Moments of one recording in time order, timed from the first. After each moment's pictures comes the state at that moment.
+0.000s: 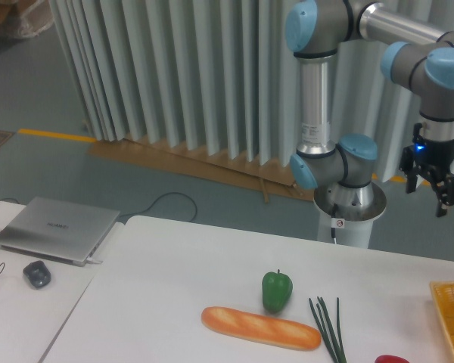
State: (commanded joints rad) arm 2.73 -1.44 -1.62 -1.56 1.59 1.55
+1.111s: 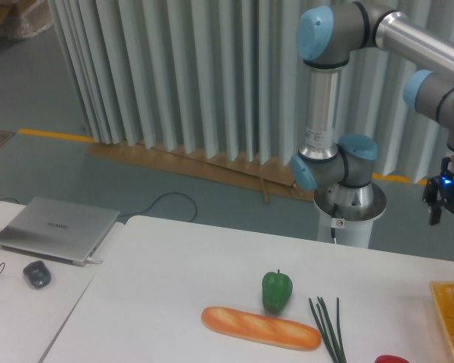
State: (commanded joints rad) arm 2.74 -1.60 -1.56 -1.45 1.58 1.55
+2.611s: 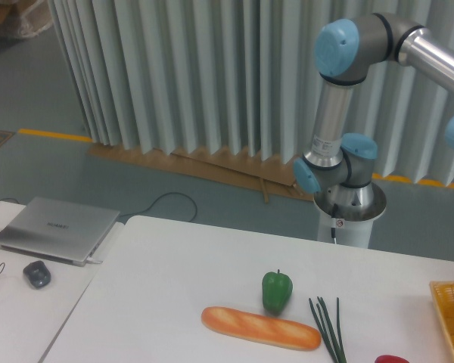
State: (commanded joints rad) arm 2.87 -1.77 -1.50 -1.36 1.57 1.69
